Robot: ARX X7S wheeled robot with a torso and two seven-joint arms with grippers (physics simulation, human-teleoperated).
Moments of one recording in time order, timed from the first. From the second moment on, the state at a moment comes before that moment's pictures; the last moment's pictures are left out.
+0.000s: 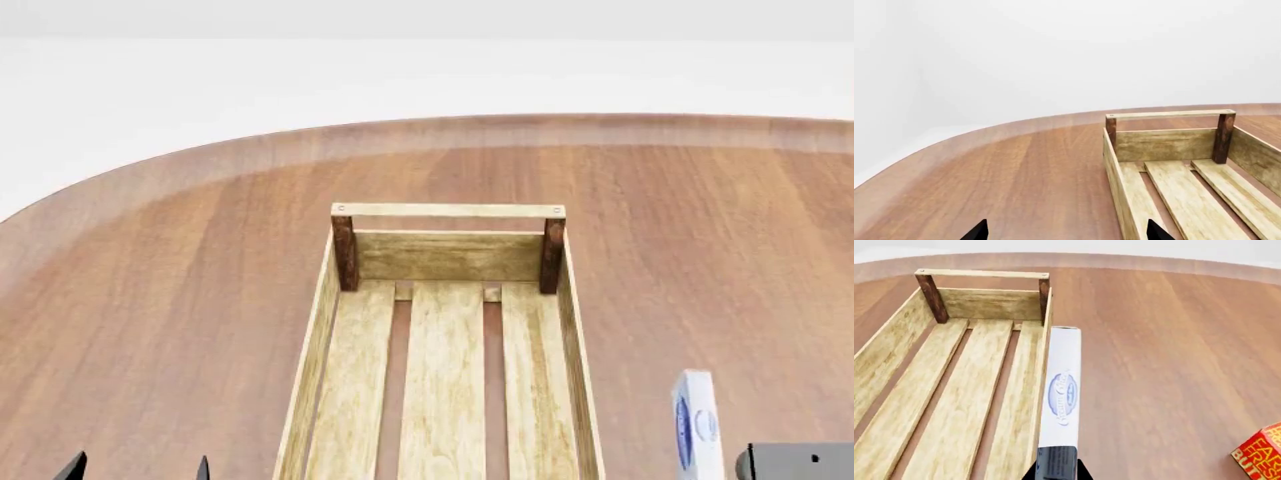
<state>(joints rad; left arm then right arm) -0.06 -0.30 0.39 -0.04 -0.26 0.10 -0.39 0.13 0.79 -0.04 -0.49 1.11 0.85 0.53</state>
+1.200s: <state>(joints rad) -0.06 -0.31 0.40 -0.04 -0.27 0.10 -0.40 0.81 0.58 -0.54 -0.12 0.97 1.09 0.20</state>
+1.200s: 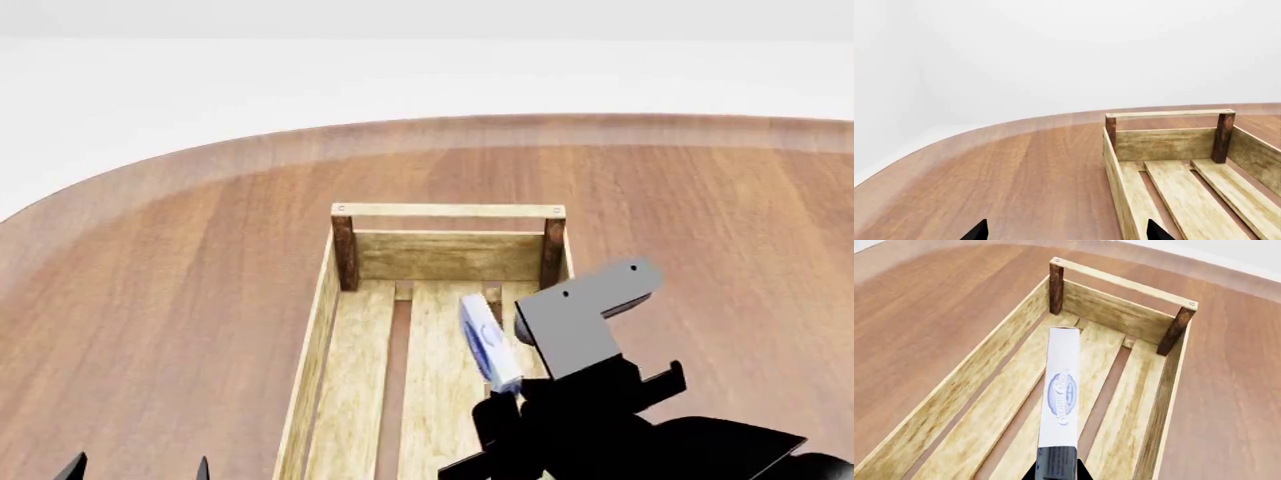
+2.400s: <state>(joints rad) -0.07 -0.32 0.41 -0.05 -0.28 0.11 -0.41 0.92 0.39 -0.55 0.26 0.92 1.03 0.18</state>
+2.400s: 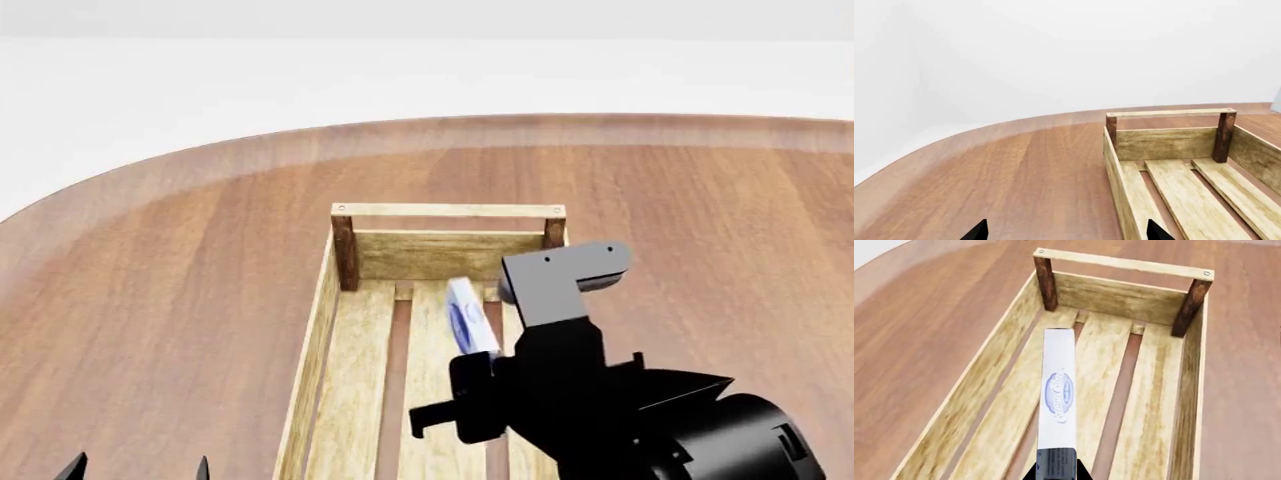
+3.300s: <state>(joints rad) -0.07 -0.33 0.42 -0.06 -0.28 0.11 -0.41 0.91 0.24 -0.50 0.44 0.91 0.93 0.31</state>
